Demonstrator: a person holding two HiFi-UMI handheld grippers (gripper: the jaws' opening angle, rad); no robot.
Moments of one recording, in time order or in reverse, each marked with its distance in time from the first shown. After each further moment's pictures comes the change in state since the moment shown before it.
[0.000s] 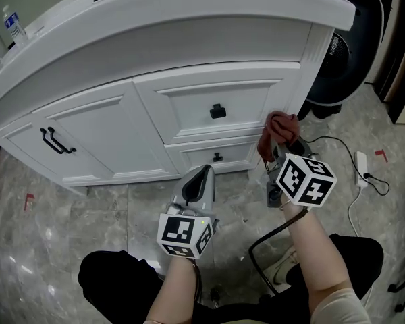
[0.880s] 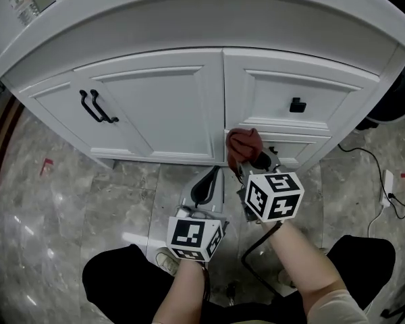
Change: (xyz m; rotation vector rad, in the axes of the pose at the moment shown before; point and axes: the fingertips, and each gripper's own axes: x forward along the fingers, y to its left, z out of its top) left arm -0.073 0.094 -0.017 -0.019 0.014 0.199; right arm 0.054 0.210 -0.128 -0.097 0.170 0.387
